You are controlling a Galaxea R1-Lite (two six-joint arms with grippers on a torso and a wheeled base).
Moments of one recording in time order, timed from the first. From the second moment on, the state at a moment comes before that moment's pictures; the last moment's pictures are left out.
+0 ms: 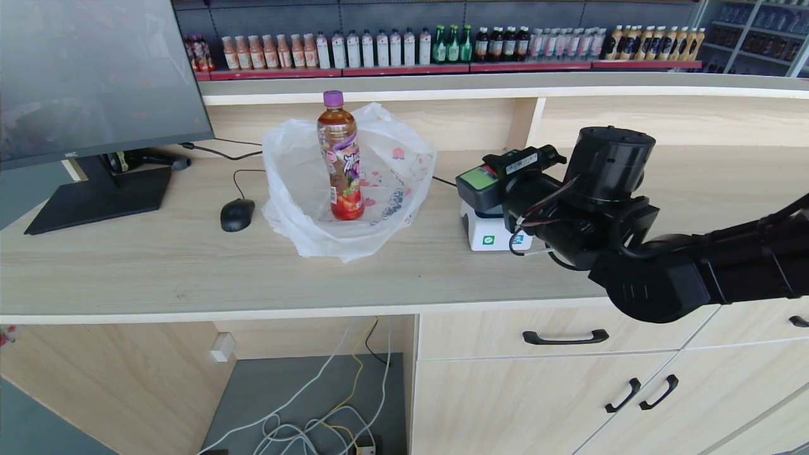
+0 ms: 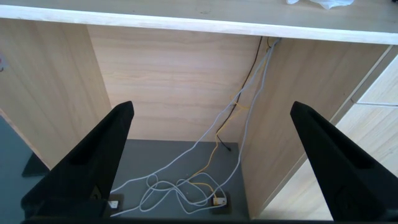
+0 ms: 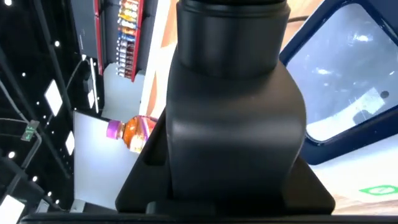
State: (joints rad) left arm 0.00 0.00 0.00 0.00 0.00 0.00; right arm 0.53 1.95 -1.21 -0.83 -0.24 1.19
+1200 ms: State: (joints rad) left arm 0.00 0.00 0.00 0.00 0.00 0.00; right arm 0.39 2.07 -1.40 -0.69 -0.24 1.27
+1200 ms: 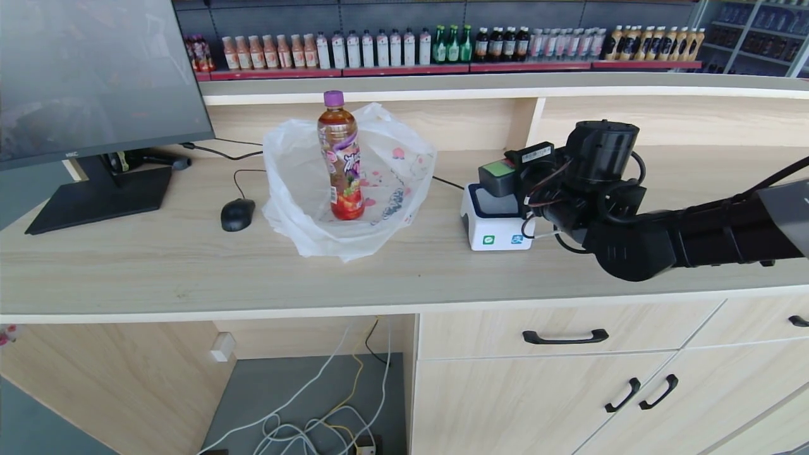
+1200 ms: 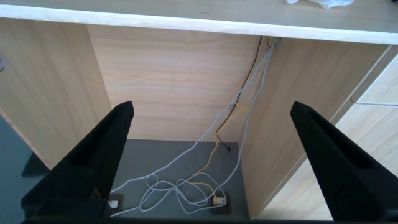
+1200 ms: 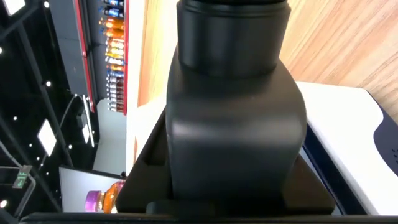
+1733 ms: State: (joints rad) left arm 0.00 0.00 0.00 0.00 0.00 0.00; right arm 0.38 2.08 -1.38 -0.70 -0.24 1.30
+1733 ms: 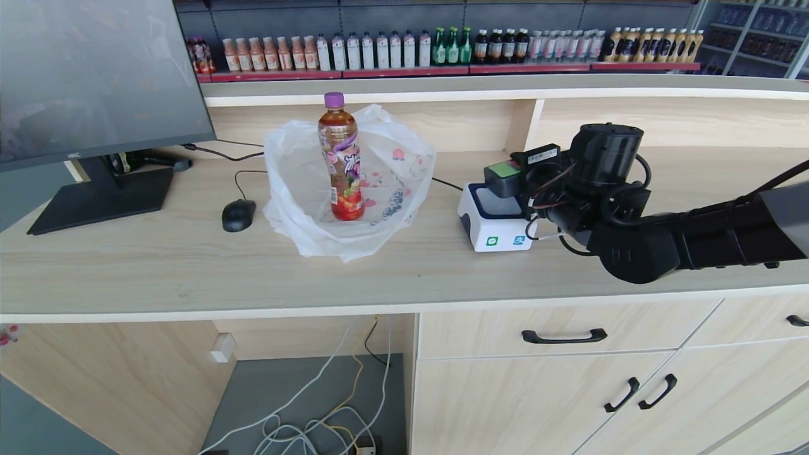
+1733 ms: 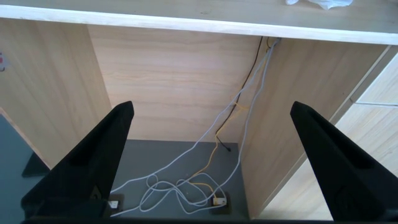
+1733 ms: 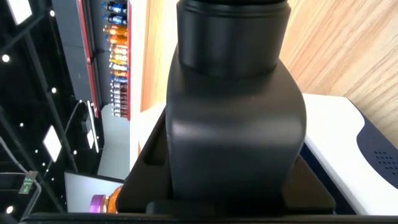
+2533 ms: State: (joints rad) left arm 0.00 0.00 0.00 0.00 0.00 0.00; right arm 0.37 2.10 -1.38 -0.69 -0.25 1.29
